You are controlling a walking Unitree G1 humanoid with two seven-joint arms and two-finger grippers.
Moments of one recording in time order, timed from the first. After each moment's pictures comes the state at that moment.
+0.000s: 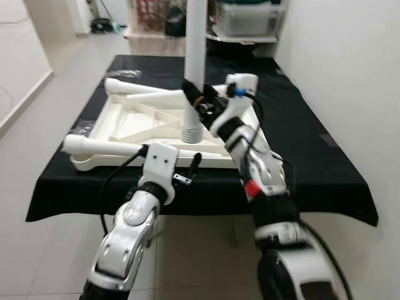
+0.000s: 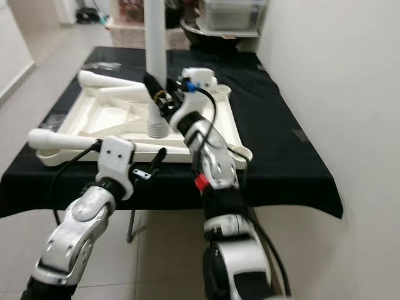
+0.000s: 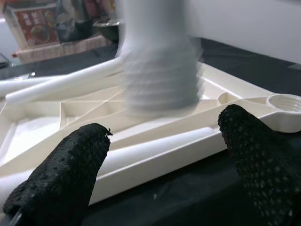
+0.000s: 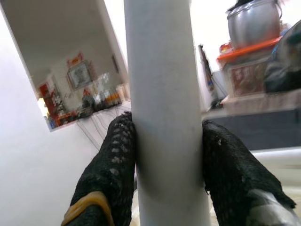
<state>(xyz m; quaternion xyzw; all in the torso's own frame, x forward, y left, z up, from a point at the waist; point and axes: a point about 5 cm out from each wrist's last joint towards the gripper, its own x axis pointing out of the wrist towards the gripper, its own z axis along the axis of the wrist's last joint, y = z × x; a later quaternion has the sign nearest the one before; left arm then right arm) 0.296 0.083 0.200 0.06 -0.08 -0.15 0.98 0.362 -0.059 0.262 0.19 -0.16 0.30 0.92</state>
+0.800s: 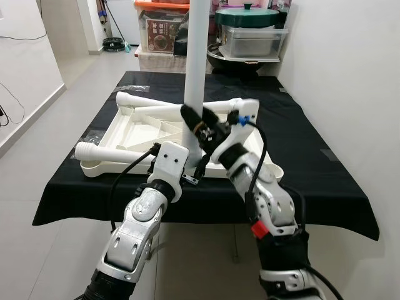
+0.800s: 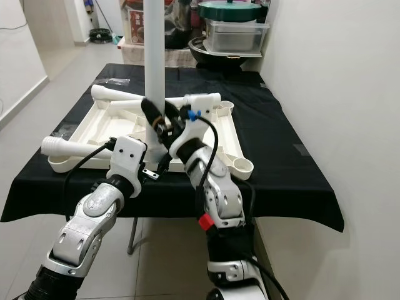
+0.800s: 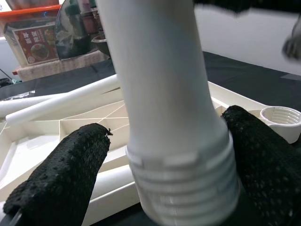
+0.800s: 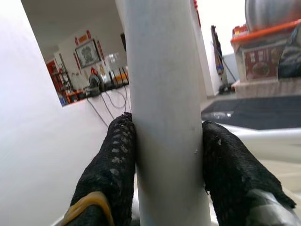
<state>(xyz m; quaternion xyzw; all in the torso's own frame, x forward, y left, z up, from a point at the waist) 0.303 0.076 0.199 0.07 -0.09 -0.17 0.98 0.332 -0.056 0.244 0.17 -0.11 0.32 0.93</state>
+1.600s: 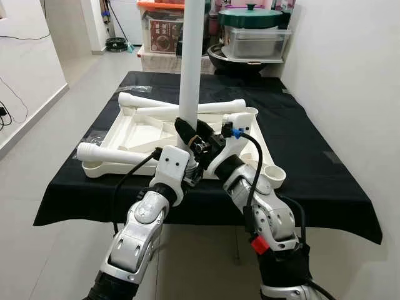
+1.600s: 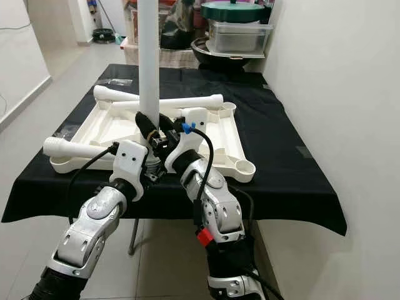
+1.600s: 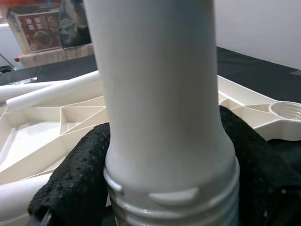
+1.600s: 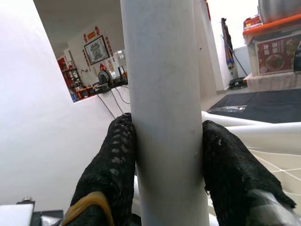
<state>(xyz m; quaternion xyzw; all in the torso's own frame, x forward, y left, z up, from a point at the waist) 0.307 0.078 0.186 0.06 -0.07 -0.16 0.98 0.321 -0.052 0.239 0.18 -0.10 0.33 0.92</state>
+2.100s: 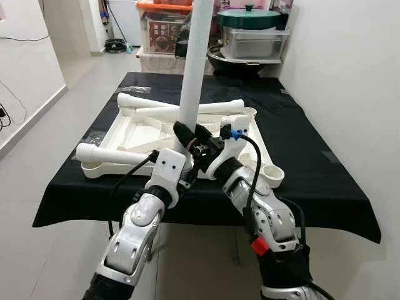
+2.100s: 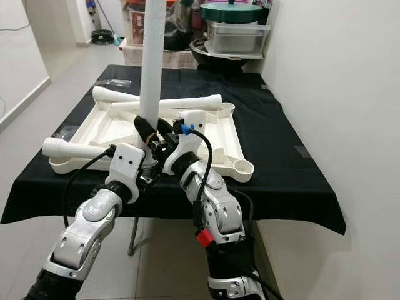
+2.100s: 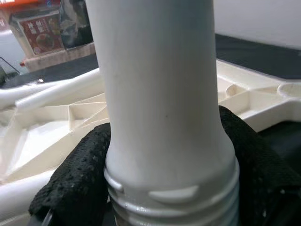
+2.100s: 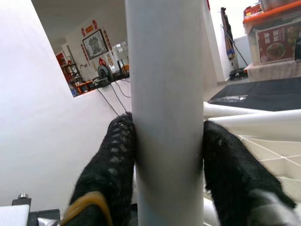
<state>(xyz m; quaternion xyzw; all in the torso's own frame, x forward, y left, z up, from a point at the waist) 0.305 0.095 0.179 0.12 -0.06 -0.16 0.98 0.320 -0.053 0.237 0.18 -0.08 0.32 0.93</state>
